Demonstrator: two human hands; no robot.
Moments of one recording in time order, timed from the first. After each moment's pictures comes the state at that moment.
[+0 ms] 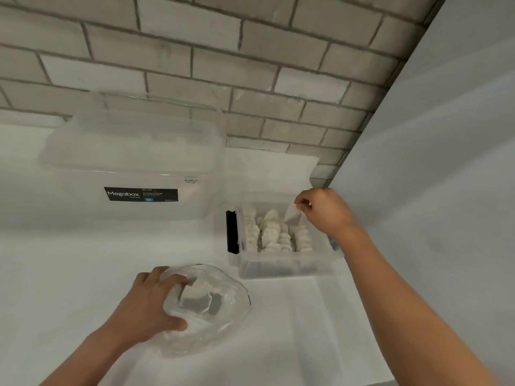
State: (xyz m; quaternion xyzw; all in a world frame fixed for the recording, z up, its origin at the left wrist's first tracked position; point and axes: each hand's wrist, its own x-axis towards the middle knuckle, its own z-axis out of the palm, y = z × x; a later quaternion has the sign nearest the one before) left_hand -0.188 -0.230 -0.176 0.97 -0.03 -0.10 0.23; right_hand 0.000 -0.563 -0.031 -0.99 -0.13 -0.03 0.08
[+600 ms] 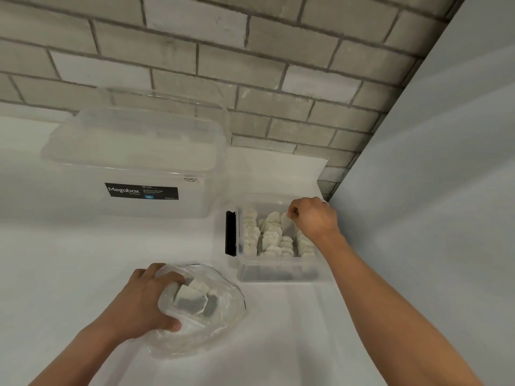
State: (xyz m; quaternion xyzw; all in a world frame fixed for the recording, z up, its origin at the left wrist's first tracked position) left_hand -0.187 -0.232 -0.167 0.96 -0.01 -0.11 0.24; right_hand 0.032 -0.551 -0.083 -0.99 -0.11 -0.03 0.02
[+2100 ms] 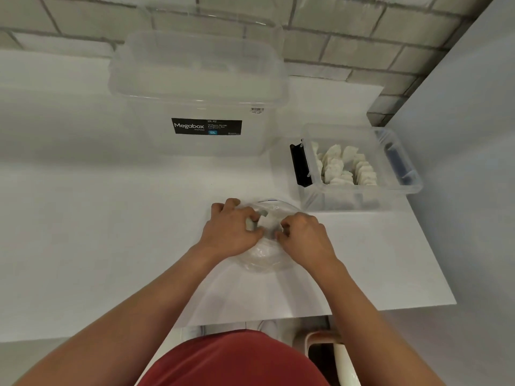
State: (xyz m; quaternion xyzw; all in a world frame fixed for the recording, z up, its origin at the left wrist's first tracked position) left_hand -0.185 -0.233 -0.188 0.95 0.03 -0.11 0.29; right_hand -0.176 -0.417 -0.142 -0.98 -0.09 0.12 0.15
